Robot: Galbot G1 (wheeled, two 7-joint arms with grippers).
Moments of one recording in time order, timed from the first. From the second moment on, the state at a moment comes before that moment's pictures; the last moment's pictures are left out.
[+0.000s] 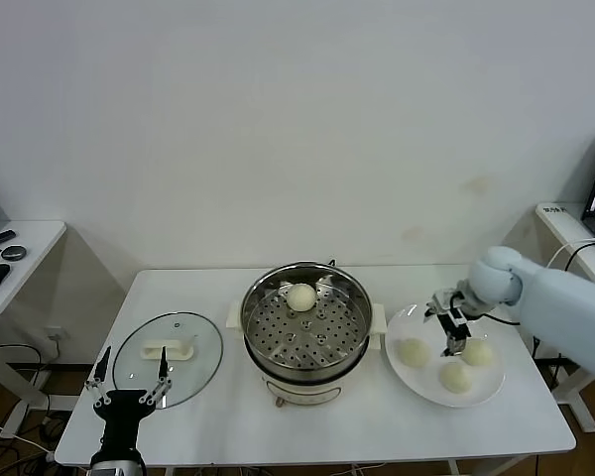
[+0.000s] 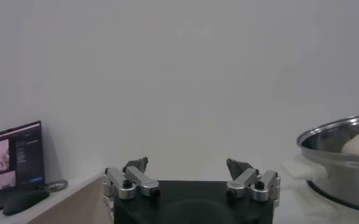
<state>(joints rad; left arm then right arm) 1.73 -1.38 -0.64 -2.12 0.08 -0.17 -0.20 0.05 0.67 -0.91 1.33 -0.11 -0.18 -1.08</state>
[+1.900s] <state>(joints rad) 1.68 -1.37 -0.61 -2.10 0.05 -0.16 -0.20 0.65 0.78 -1.25 1.56 0.38 -0.43 -1.01</state>
